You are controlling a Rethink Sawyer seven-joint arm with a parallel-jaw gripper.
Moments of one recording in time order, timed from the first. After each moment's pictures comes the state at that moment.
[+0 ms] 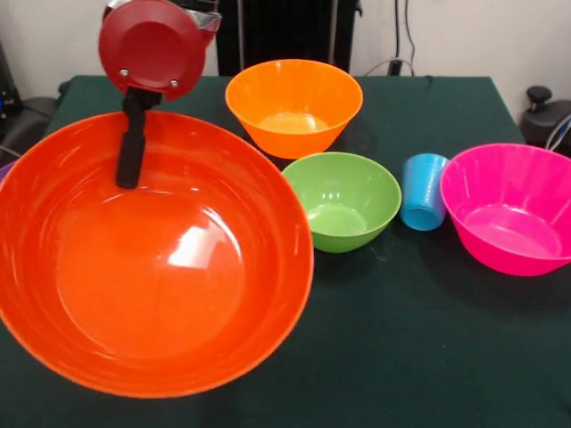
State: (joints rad) arm -0.25 -0.53 -0.07 0.98 -0.15 0.72 2.94
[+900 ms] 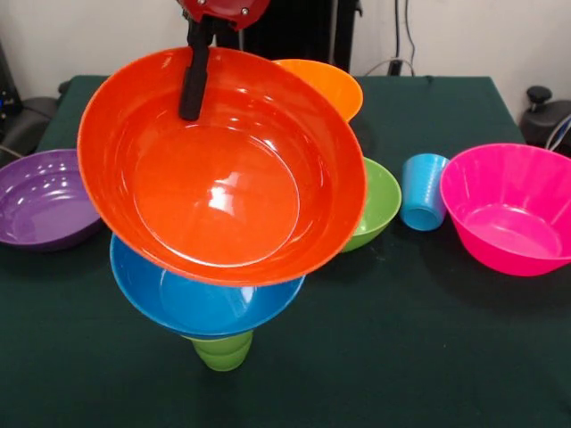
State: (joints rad) arm -0.22 -0.68 -0.09 1.22 -0.15 0.65 2.94
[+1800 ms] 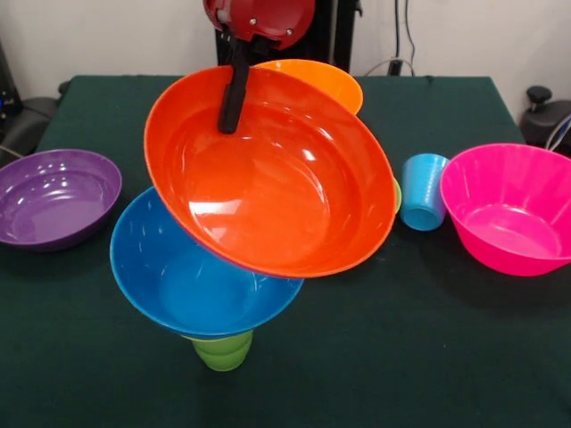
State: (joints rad) arm -0.16 -0.69 -0.13 1.35 -0.15 0.44 2.94
